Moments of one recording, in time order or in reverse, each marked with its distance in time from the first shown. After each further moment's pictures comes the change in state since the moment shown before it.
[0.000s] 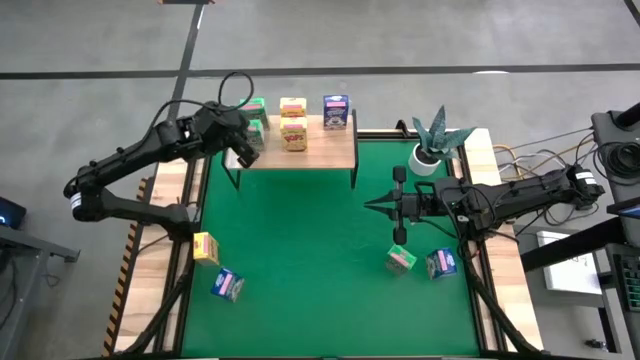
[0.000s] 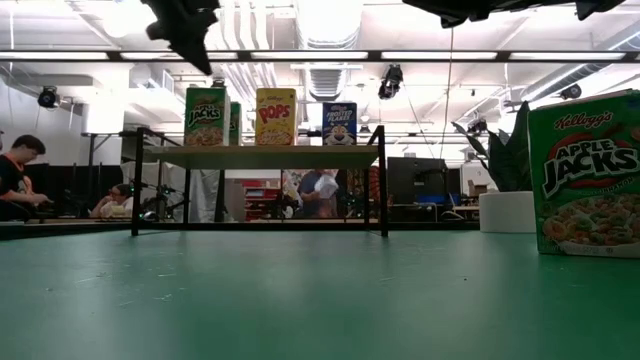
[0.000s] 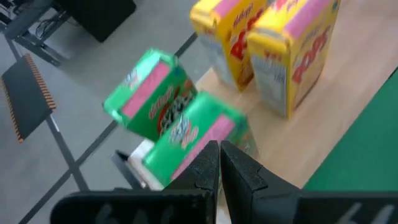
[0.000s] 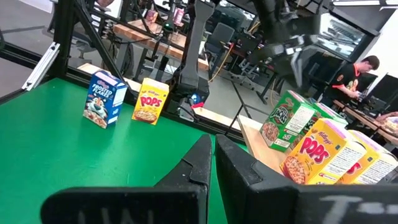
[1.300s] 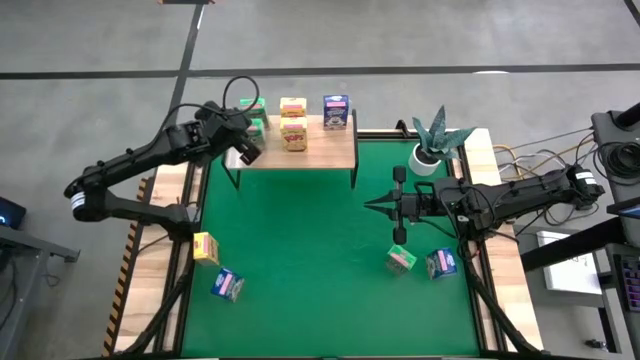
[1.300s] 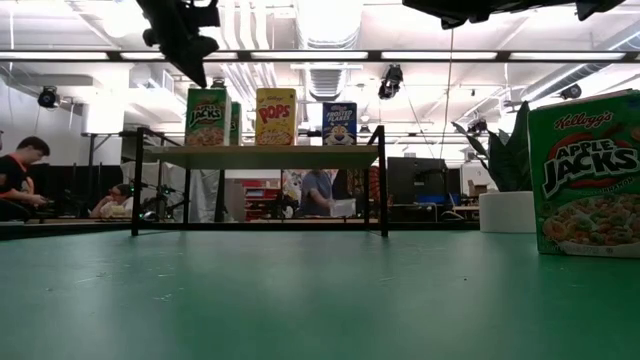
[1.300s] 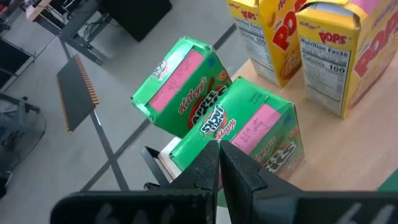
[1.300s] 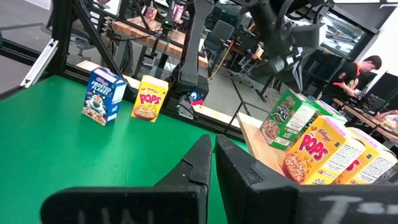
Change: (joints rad) left arm 0.010 0.002 -0.097 0.100 -0.150 0.039; right arm 0.000 0.000 0.000 -0.008 0.006 -0.001
